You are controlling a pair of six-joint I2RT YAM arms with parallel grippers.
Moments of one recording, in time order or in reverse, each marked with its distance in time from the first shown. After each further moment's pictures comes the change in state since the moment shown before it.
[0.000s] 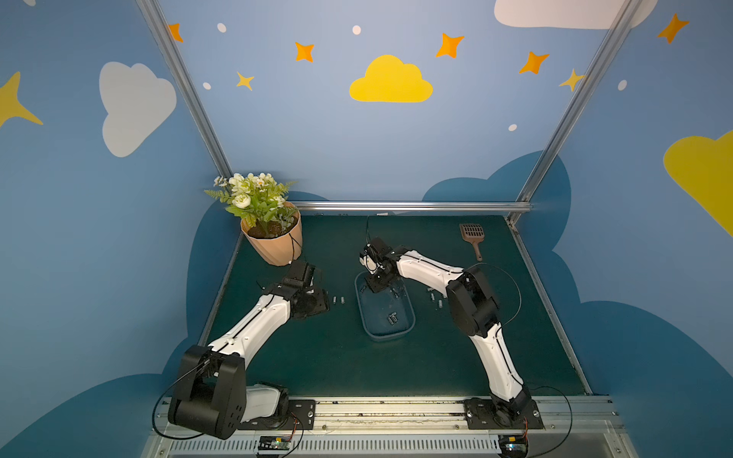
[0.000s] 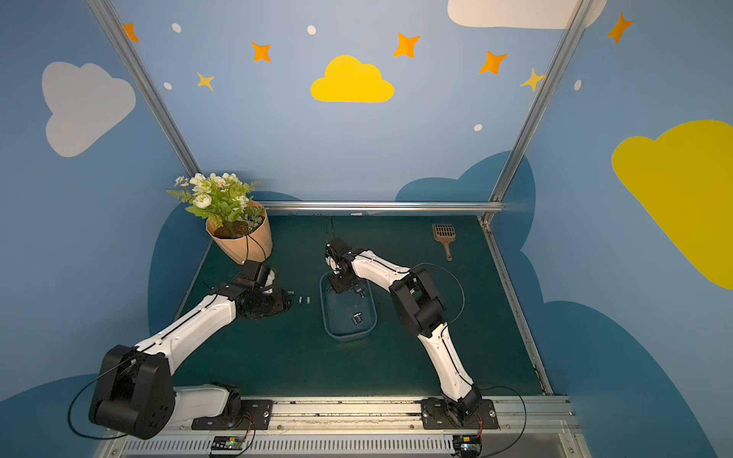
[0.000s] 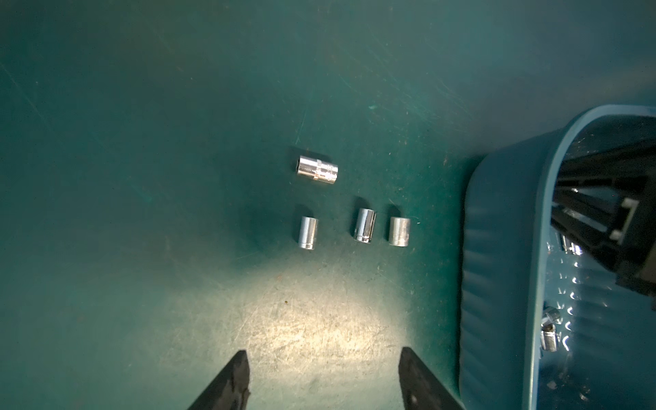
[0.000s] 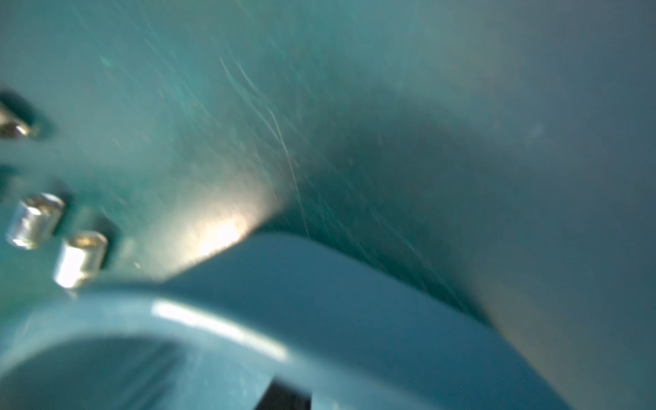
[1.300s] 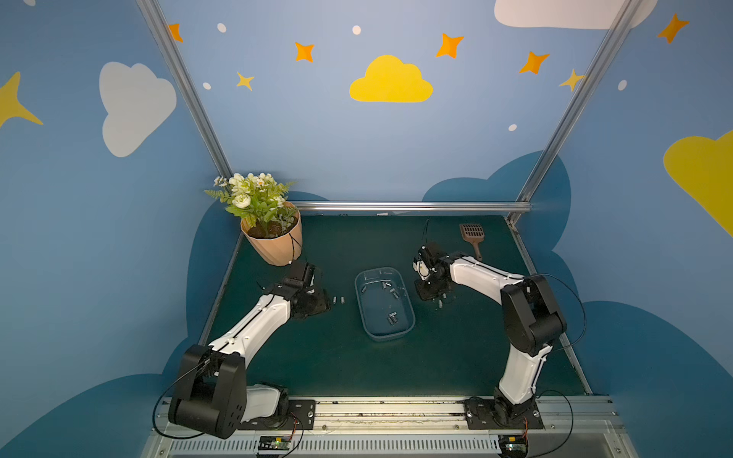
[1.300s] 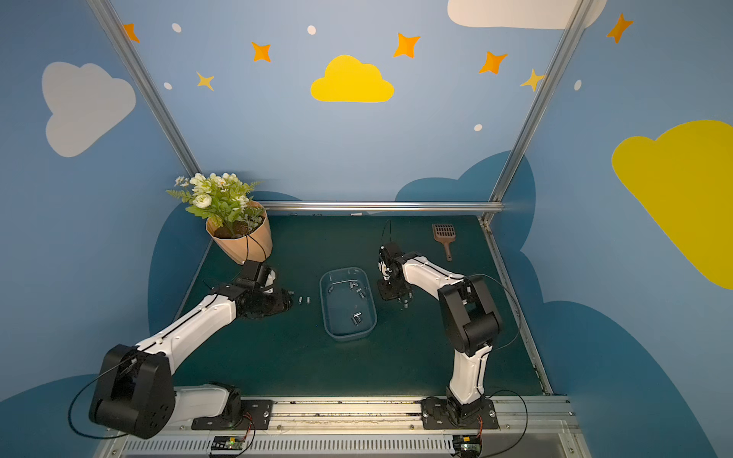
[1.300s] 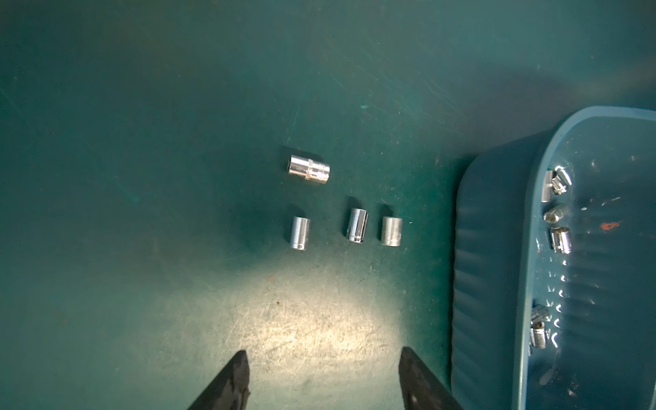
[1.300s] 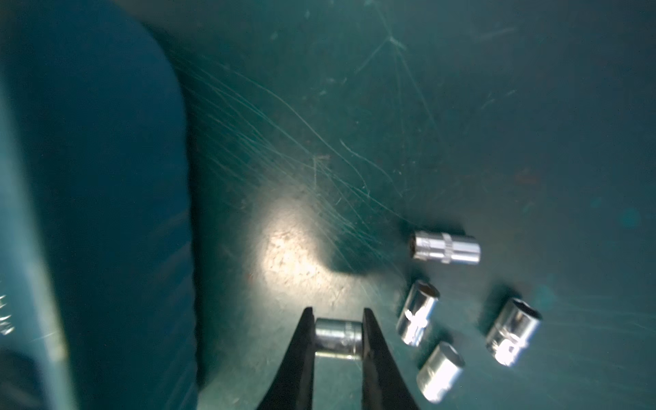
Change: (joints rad) left arm 0.000 0.003 -0.006 0.016 0.021 -0.009; right arm -0.264 -0.388 -0.545 0.038 0.011 0.018
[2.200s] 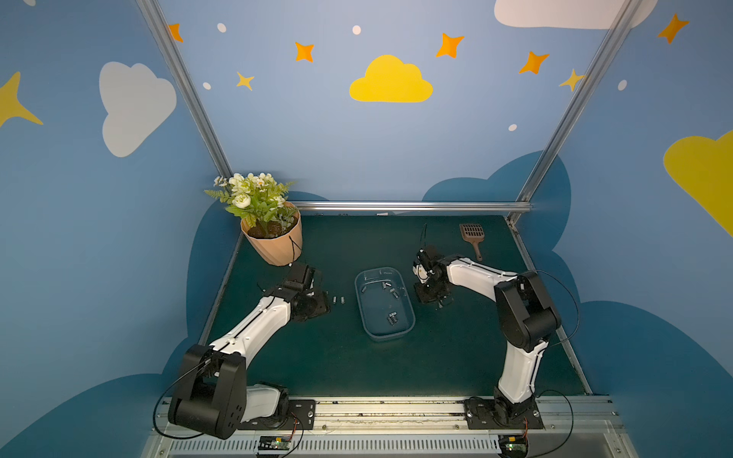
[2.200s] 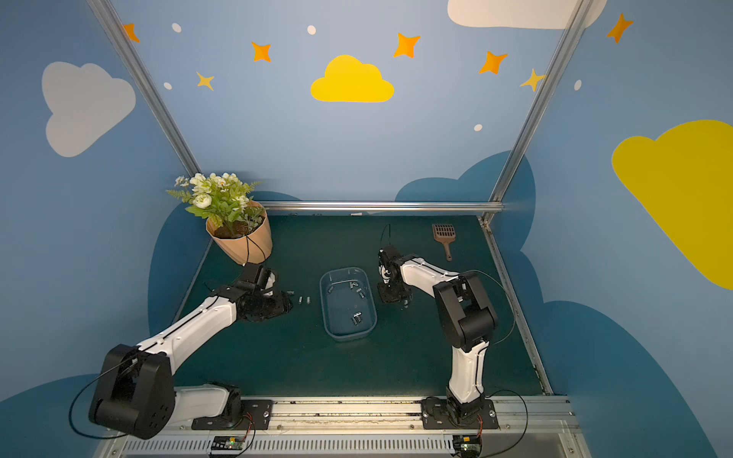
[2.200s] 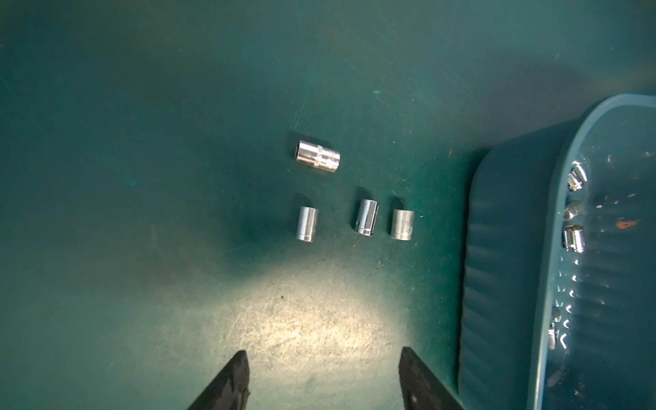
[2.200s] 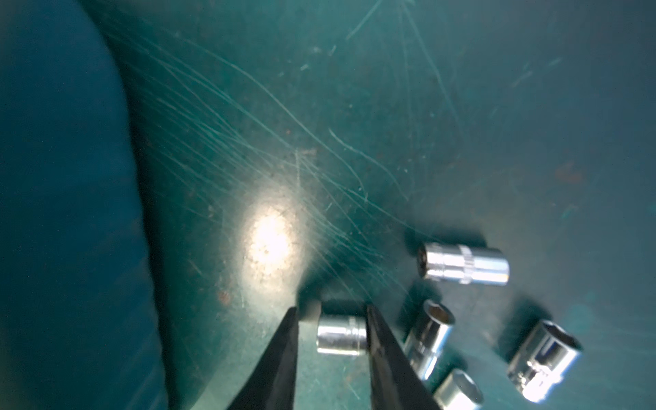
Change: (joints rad) left arm 0.000 -0.003 -0.024 0.007 0.002 -0.014; right arm 0.000 0.027 -0.008 0.011 0.020 0.008
